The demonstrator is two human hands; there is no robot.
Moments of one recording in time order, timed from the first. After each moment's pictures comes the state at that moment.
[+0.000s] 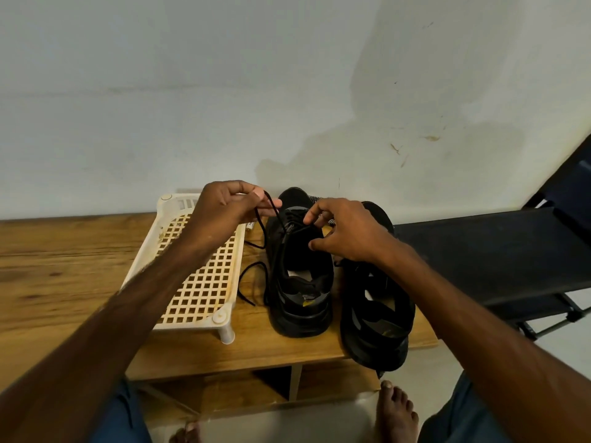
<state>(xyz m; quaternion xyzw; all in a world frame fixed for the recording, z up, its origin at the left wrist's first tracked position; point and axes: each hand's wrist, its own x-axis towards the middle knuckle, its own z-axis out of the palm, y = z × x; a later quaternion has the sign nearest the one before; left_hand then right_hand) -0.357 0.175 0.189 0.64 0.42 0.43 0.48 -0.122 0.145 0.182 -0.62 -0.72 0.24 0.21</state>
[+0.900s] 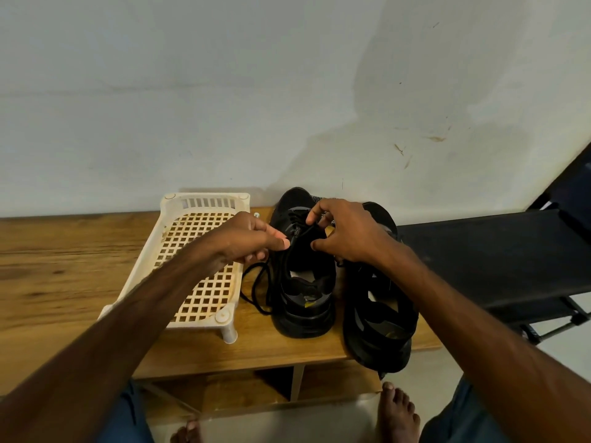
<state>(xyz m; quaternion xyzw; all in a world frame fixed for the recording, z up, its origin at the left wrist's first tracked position) -0.349 0.175 0.171 0.61 0.55 0.18 0.54 -0.127 0.148 0.178 -0.63 -0.71 0.24 0.21</state>
